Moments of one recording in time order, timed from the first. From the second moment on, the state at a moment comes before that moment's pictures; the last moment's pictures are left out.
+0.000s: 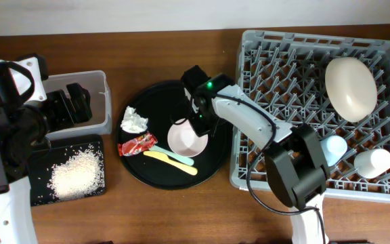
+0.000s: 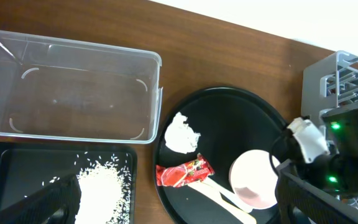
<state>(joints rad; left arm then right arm) 0.19 1.29 1.75 -1.28 0.18 -0.11 0.57 2.13 1.75 -1.09 -0.04 0.12</state>
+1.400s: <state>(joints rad) 0.19 1.29 1.75 -1.28 0.18 -0.11 0.24 2.09 1.98 -1.33 1.22 0.35</state>
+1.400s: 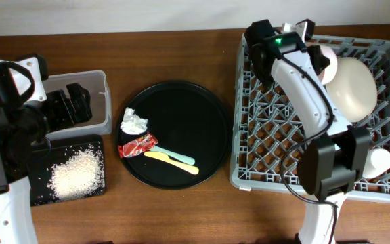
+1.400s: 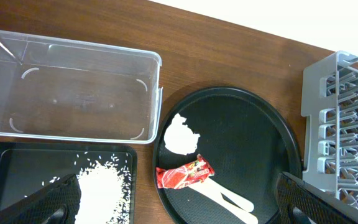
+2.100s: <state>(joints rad) 0.19 1.29 1.75 -1.28 0.18 -0.11 0.22 2.21 1.98 -1.42 1.19 0.39</state>
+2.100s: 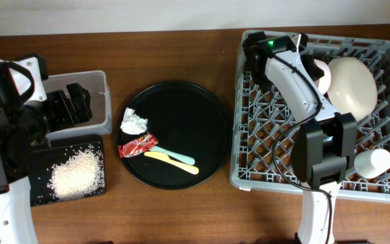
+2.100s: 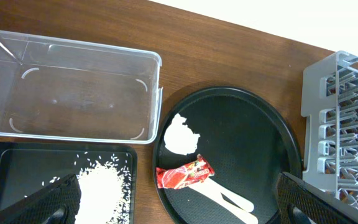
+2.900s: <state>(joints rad) 0.19 1.29 1.75 -1.28 0.18 -0.11 0.22 2.21 1.98 -1.49 1.18 0.45</state>
